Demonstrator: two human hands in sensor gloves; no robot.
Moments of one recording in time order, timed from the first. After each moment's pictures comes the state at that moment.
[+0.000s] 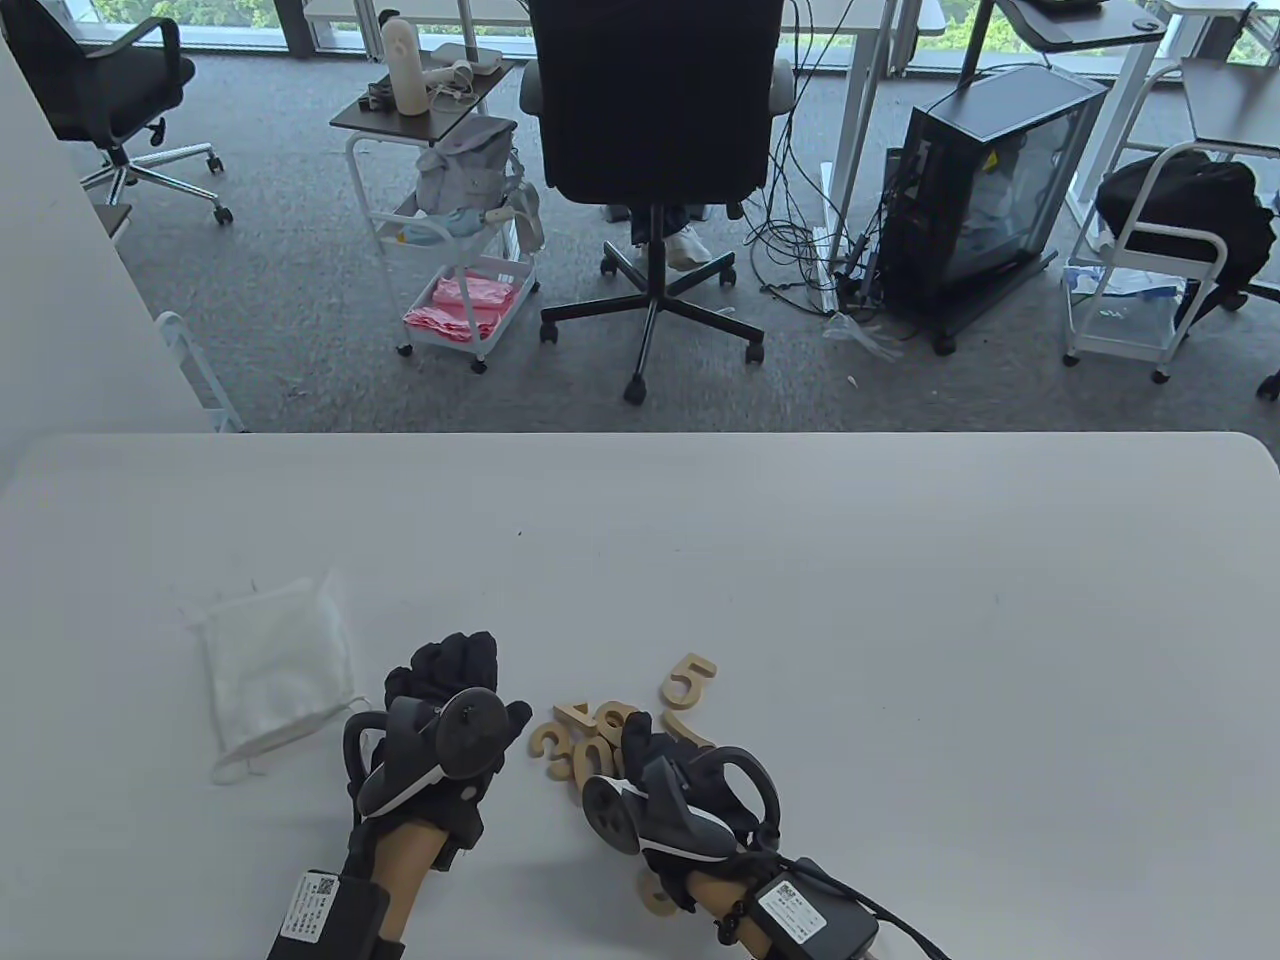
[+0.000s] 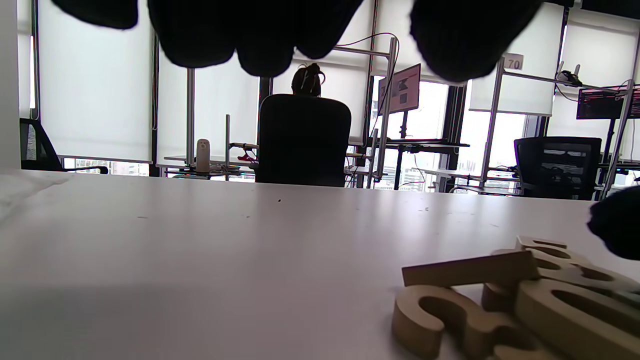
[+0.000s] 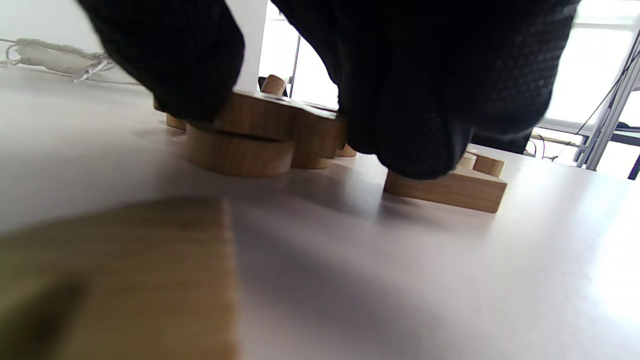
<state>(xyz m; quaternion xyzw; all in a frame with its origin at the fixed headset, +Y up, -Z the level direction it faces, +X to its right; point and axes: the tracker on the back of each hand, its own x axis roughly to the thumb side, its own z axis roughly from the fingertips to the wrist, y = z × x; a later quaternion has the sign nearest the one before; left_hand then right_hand) -0.206 -0.710 -0.346 0.05 -0.11 0.04 0.99 -0.008 -0.755 -0.313 -0.23 0.04 -0.97 0.07</state>
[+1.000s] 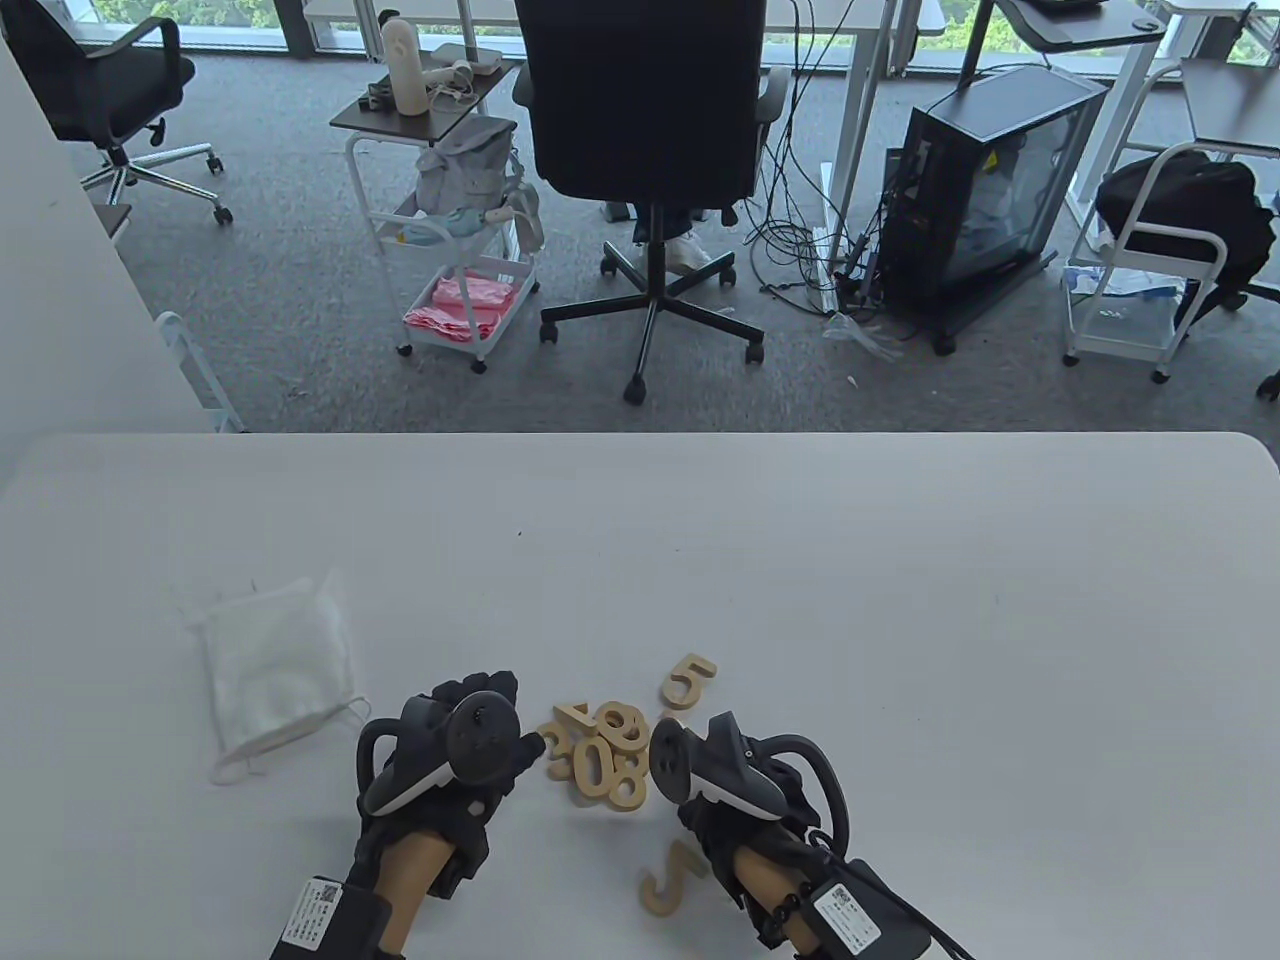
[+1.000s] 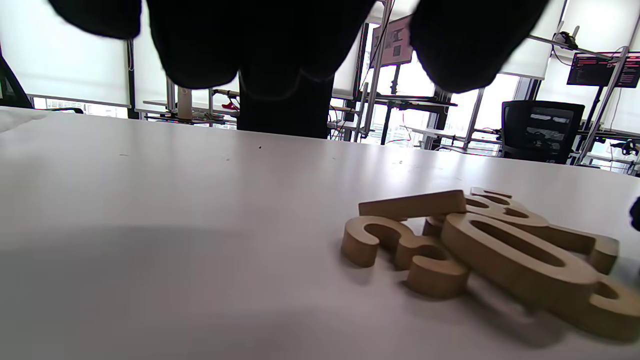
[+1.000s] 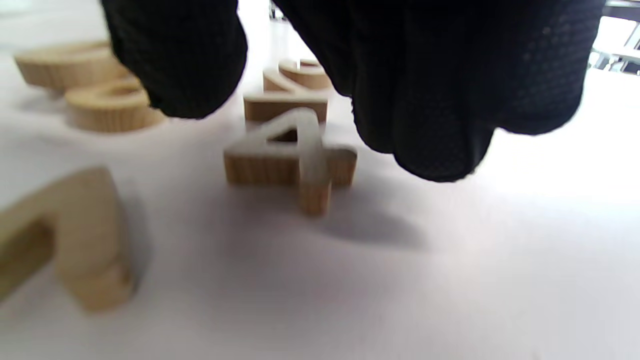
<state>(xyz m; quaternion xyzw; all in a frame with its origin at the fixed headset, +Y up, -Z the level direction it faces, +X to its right) -0.201 -0.720 -0.344 -0.03 -0.13 0.06 0.99 0.047 -0.734 -0.326 -0.09 -0.11 -0.99 0.05</state>
